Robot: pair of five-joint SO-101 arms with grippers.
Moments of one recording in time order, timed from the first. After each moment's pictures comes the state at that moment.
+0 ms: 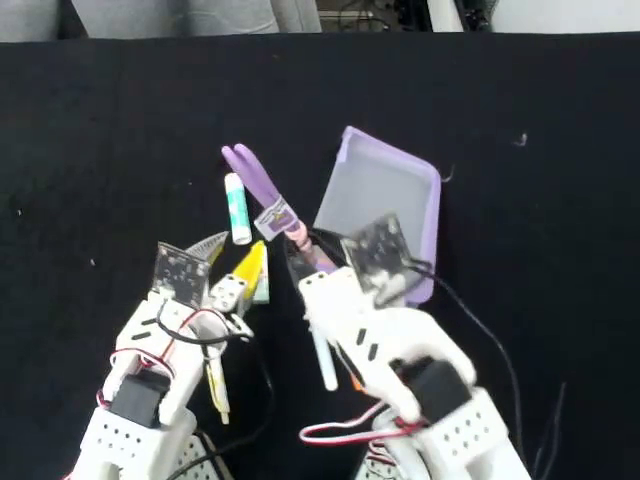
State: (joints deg) left arm 15.5 -103.6 96.0 32.3 -2.7; right arm -30.3 -85.8 77.0 38.1 -1.1
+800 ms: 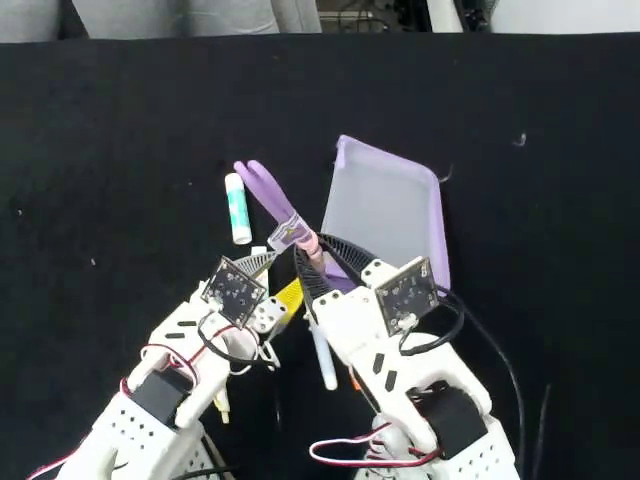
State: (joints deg) left arm 28.0 -91.8 96.4 22.6 -6.5; right arm -30.3 -103.1 80.9 44.2 1.0
